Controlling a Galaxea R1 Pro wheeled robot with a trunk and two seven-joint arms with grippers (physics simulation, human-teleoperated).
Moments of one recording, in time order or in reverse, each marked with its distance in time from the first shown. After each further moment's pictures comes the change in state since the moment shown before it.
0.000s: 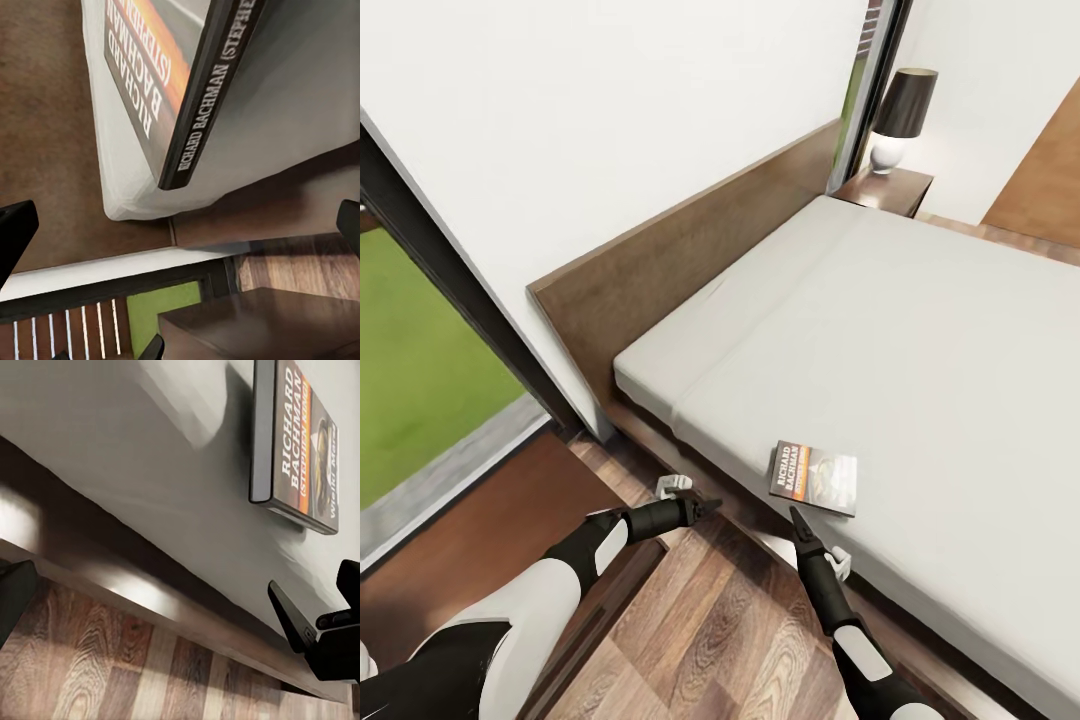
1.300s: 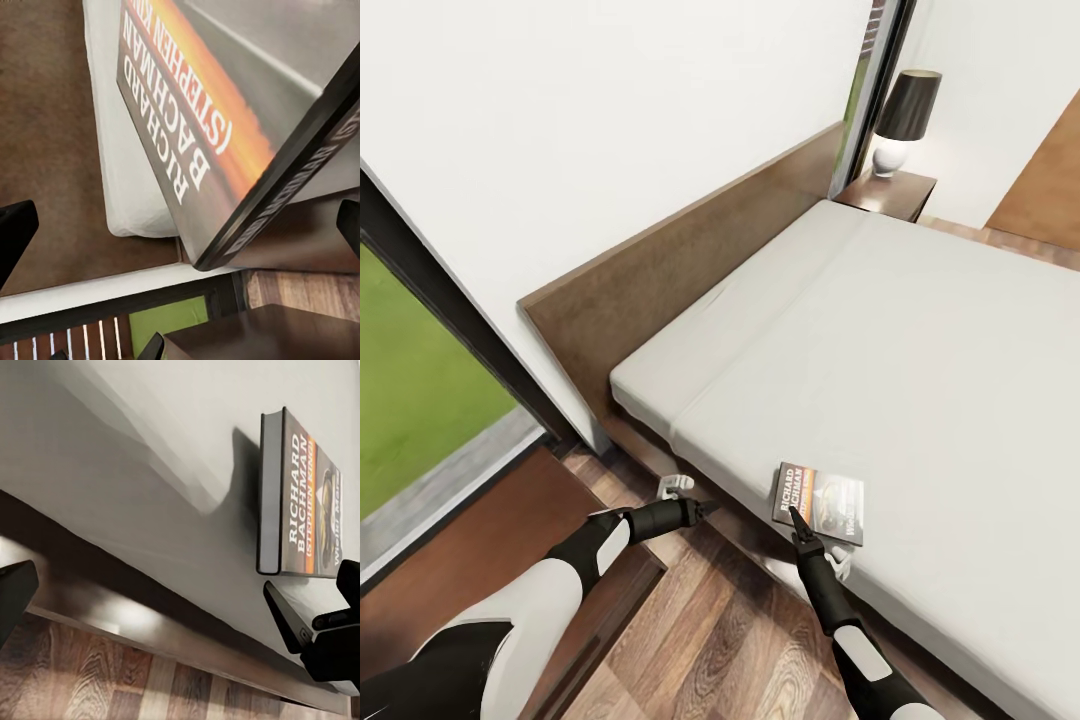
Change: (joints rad) left arm 0.000 -0.006 0.000 0.000 0.000 0.000 0.000; right arm 0.000 0.000 0.000 0.000 -0.001 0.000 0.000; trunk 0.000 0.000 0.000
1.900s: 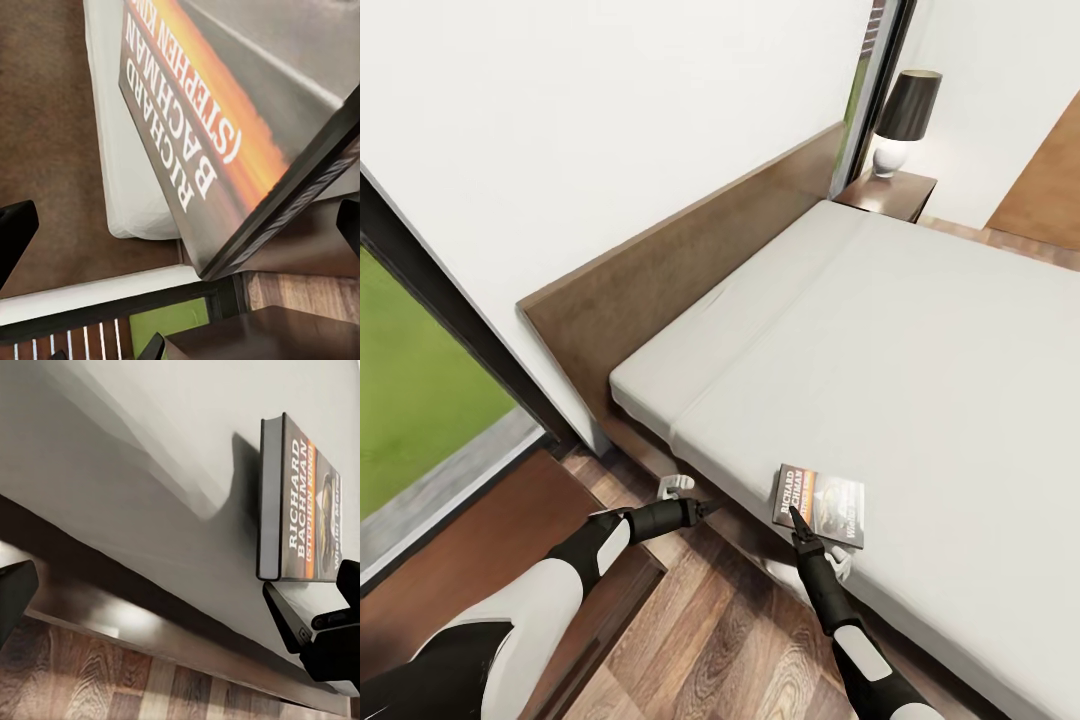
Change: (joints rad) left arm 0.000 -0.001 0.000 0.000 0.000 0.000 0.000; right arm 0.000 0.000 0.000 -0.001 0.000 0.000 0.000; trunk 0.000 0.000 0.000
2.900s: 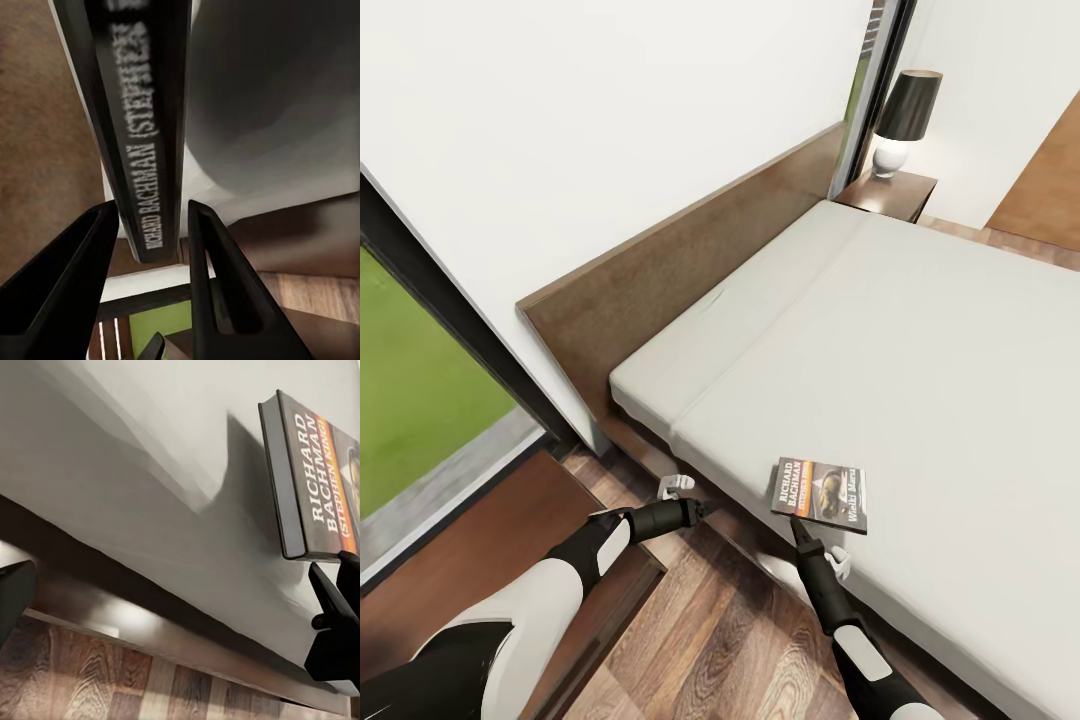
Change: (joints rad) left arm 0.000 0.000 -0.001 0.000 0.000 0.000 0.000; right arm 0.000 0.000 0.002 0.000 0.001 -0.001 0.000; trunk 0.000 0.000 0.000
